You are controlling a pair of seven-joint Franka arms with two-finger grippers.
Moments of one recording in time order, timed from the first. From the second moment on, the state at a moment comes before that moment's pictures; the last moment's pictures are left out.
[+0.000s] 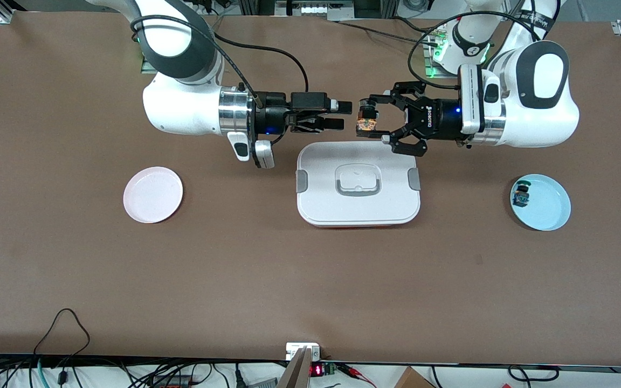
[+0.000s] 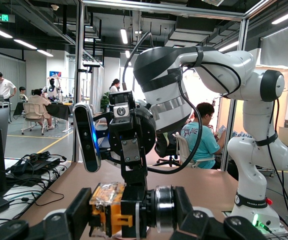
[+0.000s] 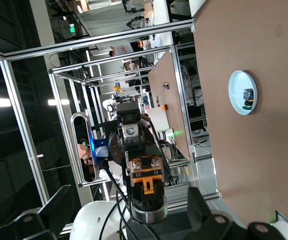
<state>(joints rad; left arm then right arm) 0.56 0.12 -0.85 -2.01 -1.59 1.85 2.03 0.68 0.33 -0.06 -1.65 1.78 2.17 -0.26</state>
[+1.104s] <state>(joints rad) 0.57 0.12 -0.85 -2.01 -1.59 1.85 2.03 0.75 0.36 -0.06 -1.65 1.95 2.29 -0.42</state>
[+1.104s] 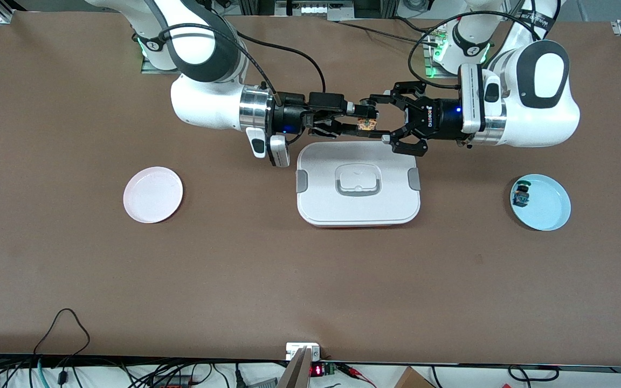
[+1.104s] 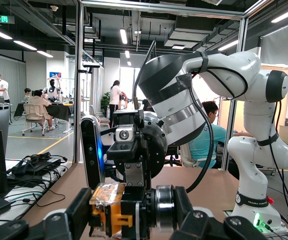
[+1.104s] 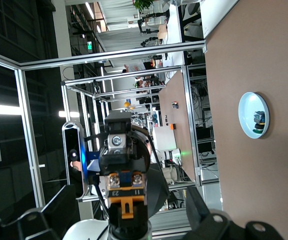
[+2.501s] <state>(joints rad) 0.57 0.12 -0.85 -2.01 -1.60 1.85 2.03 0.77 0.36 -0.06 -1.64 1.99 2.31 -0.44</state>
